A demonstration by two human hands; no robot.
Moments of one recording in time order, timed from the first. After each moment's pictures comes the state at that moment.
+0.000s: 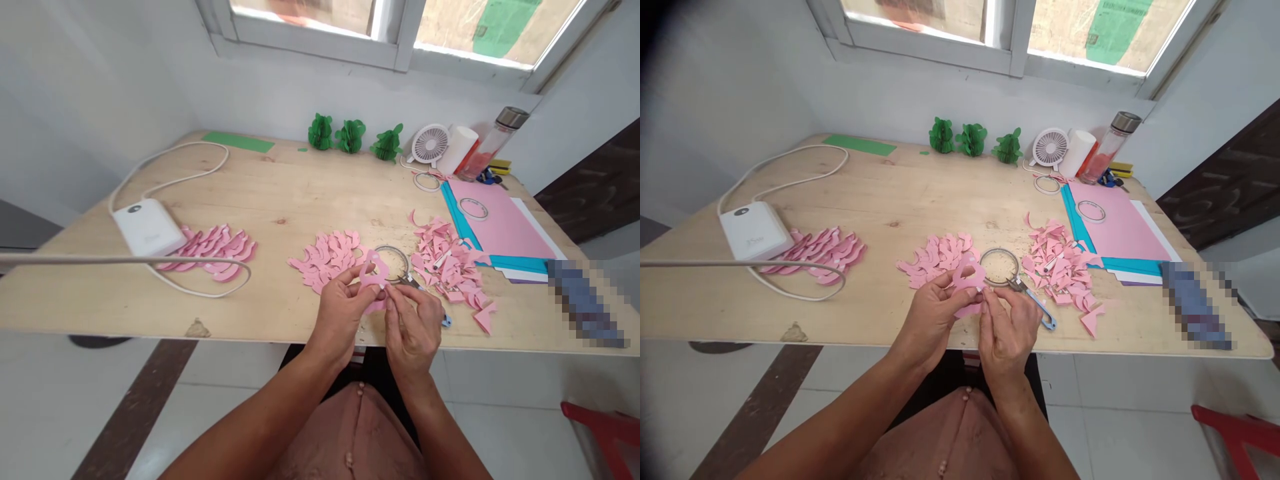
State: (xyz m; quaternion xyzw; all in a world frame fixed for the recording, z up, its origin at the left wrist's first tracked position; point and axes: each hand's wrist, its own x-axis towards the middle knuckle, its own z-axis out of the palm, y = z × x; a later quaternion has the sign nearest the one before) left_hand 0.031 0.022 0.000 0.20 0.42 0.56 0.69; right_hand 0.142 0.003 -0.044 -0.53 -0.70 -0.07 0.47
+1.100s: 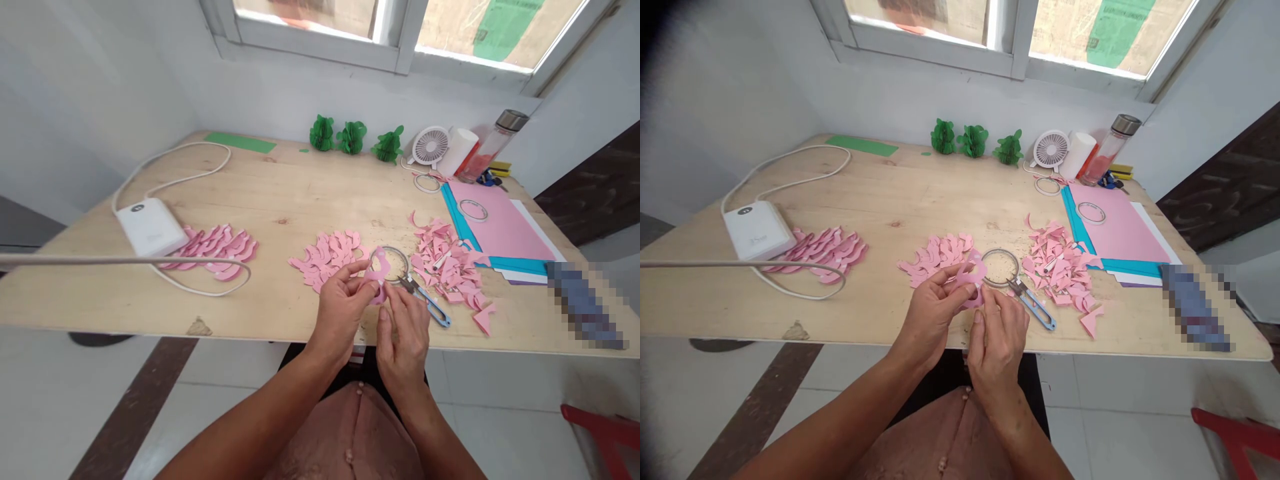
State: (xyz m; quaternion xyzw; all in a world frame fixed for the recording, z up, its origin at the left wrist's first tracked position) left_hand 0.031 0.023 0.001 0.21 0.45 0.58 0.65; right_hand 0.132 -0.007 -0.046 -0.53 -0.72 -0.01 0.45
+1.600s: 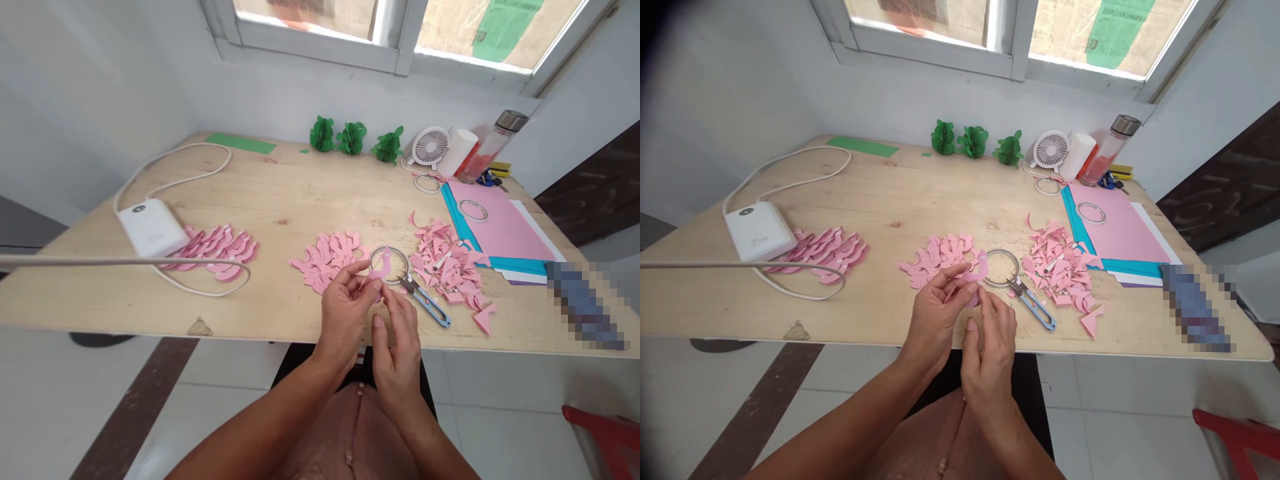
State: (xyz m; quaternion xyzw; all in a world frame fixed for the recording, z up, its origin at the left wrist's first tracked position) left_hand 0.039 0.021 -0.005 0.23 0.46 0.62 0.60; right_hand 0.123 -0.021 -0.042 -0.55 -0.69 0.14 0.44
